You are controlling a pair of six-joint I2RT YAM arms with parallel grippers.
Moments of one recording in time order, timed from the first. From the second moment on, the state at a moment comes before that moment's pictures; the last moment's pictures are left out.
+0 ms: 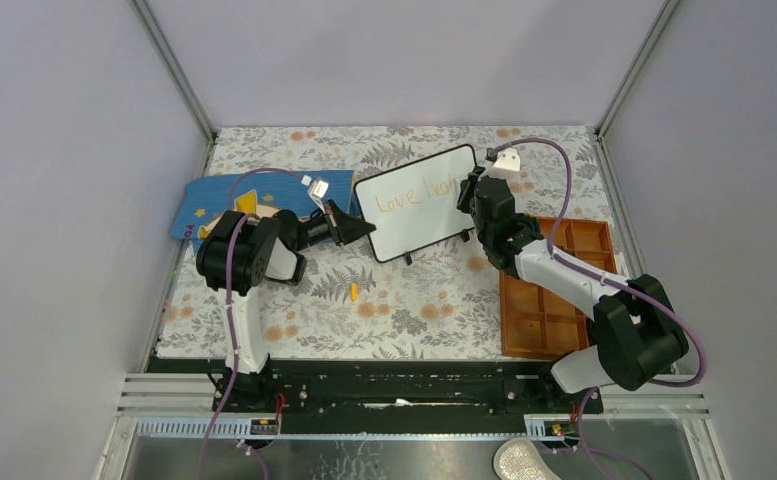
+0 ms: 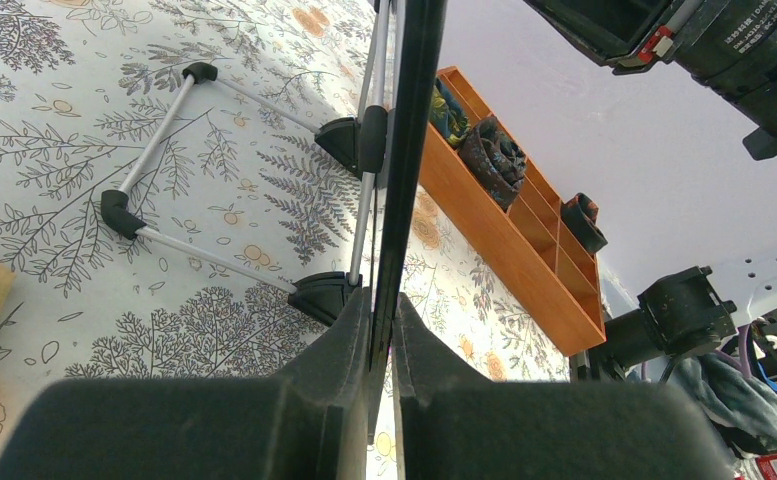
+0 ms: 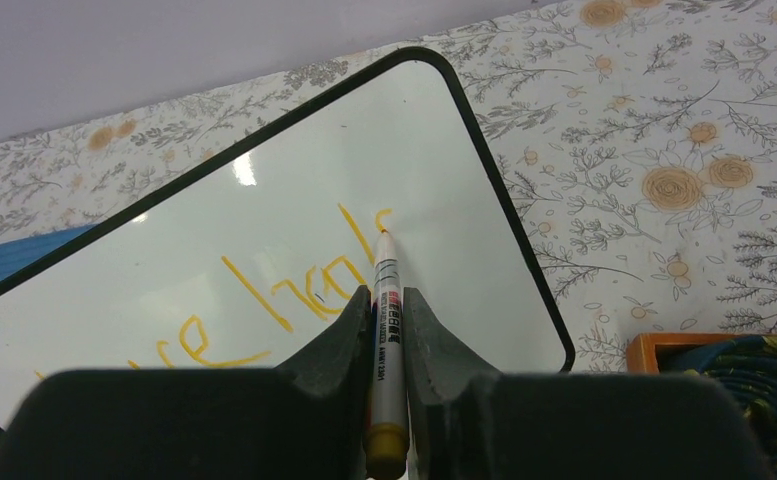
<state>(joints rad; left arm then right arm) -0.15 2.05 0.65 1.52 0.94 -0.83 0.52 1.44 0.85 0.34 0.44 0.40</state>
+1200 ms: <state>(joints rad) -0.15 2.04 0.65 1.51 0.94 -0.83 0.52 1.42 0.85 0.24 0.40 0.41</state>
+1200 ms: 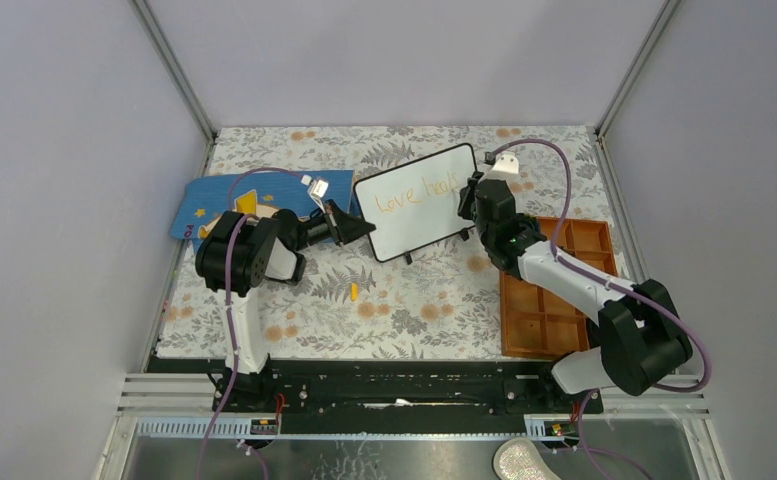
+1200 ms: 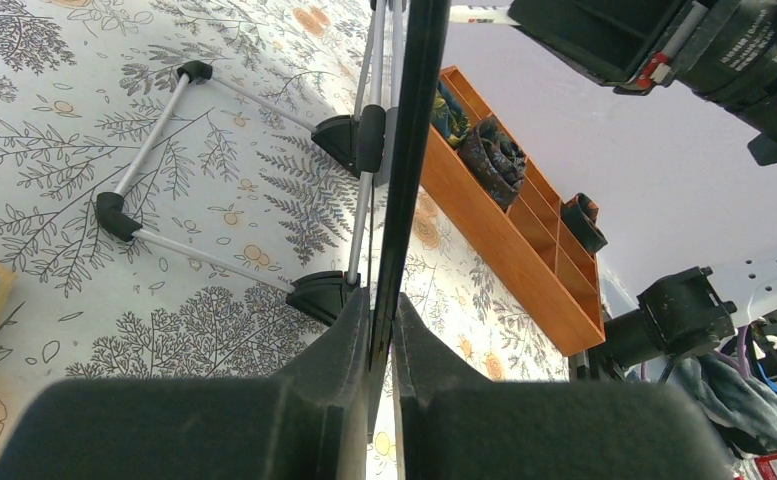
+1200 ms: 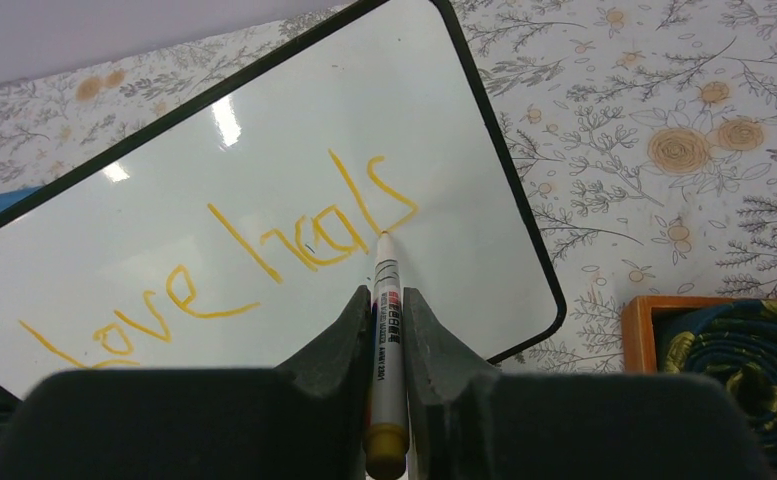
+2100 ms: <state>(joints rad) -0.15 2.03 0.65 1.49 0.94 -0.82 0.95 1.10 0.51 0.36 0.46 0.21</state>
